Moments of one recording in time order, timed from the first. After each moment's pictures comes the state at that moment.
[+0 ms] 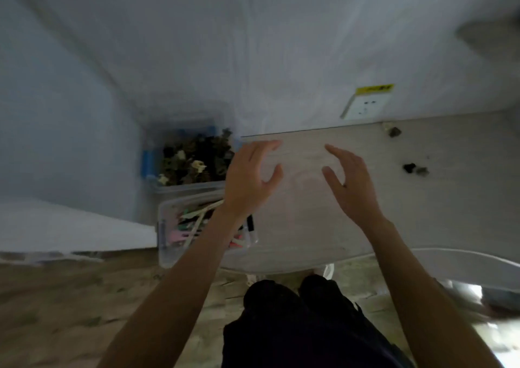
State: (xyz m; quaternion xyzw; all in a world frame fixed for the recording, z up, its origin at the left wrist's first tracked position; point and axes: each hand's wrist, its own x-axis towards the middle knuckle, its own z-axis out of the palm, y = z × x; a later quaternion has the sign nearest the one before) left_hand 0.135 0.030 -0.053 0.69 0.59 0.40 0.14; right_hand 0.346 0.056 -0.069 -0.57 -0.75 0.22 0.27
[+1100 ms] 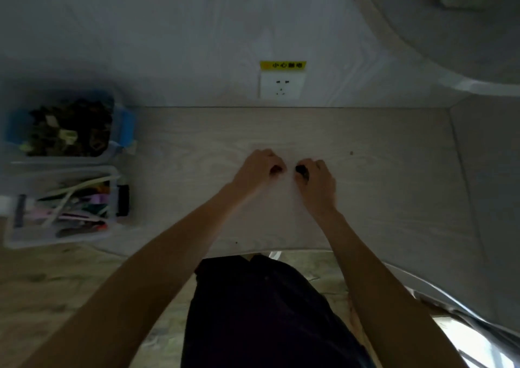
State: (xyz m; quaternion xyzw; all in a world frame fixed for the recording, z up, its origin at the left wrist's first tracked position) left_hand 0.353 0.114 -0.156 0.72 0.61 0.16 0.30; right_hand 0.511 0.111 -0.154 -0.66 -0.70 0.26 0.10
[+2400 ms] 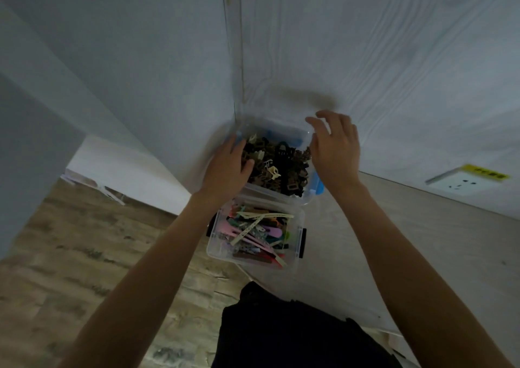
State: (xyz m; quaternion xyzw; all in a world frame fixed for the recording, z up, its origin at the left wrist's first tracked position) left_hand -0.027 0.008 -0.080 0.51 0.82 0.18 0.18; right_hand 0.143 0.140 -0.048 -0.37 -0.89 -0.04 0.26
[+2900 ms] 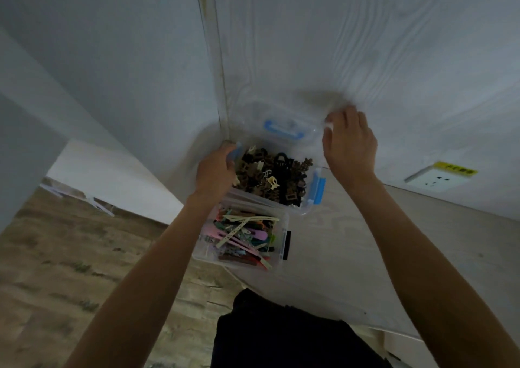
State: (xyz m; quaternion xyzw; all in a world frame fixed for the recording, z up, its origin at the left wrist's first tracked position) left_hand -0.016 0.018 -0.074 0.45 0.83 0.28 0.18; right_hand 0.183 0.154 -0.006 -0.41 -0.88 -0.08 0.23
